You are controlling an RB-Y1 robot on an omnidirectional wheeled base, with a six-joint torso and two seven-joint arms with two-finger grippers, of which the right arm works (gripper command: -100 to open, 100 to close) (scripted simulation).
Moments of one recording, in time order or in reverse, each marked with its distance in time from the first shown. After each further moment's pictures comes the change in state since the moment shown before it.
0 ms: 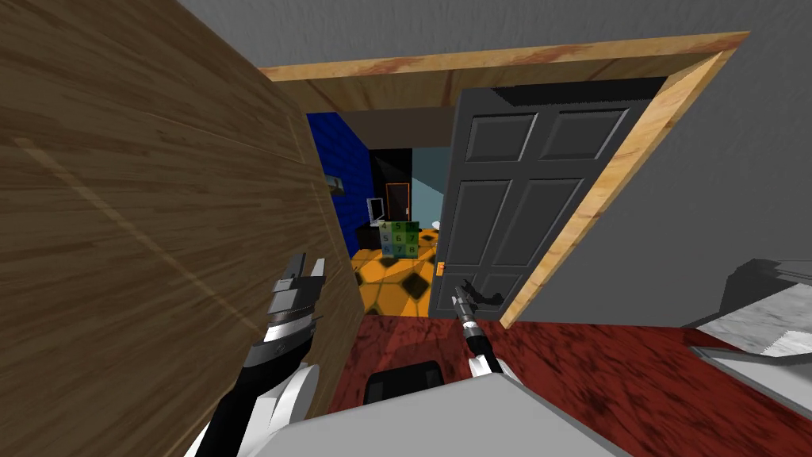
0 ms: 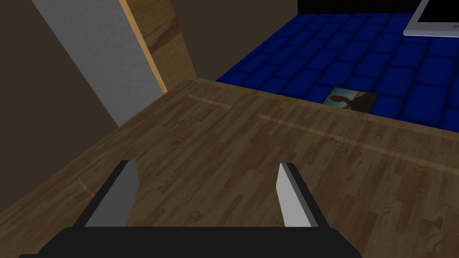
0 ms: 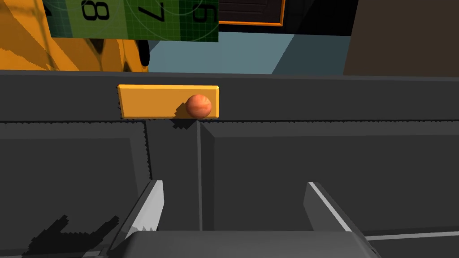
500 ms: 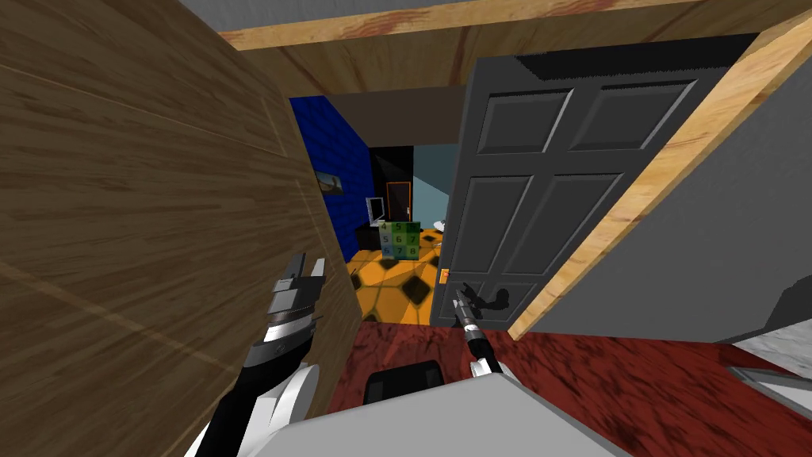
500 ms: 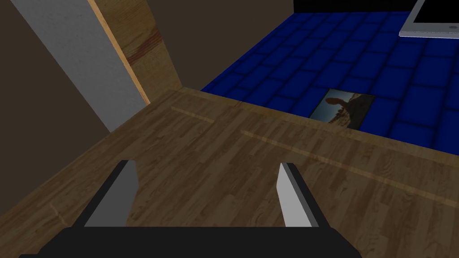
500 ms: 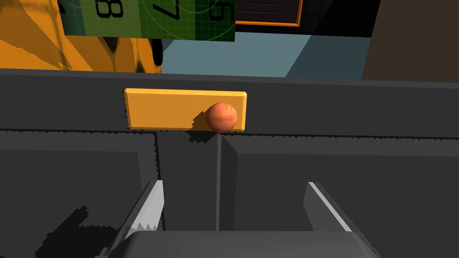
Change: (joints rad) arm -0.023 -0.007 -0.010 0.086 0.002 -0.017 -0.001
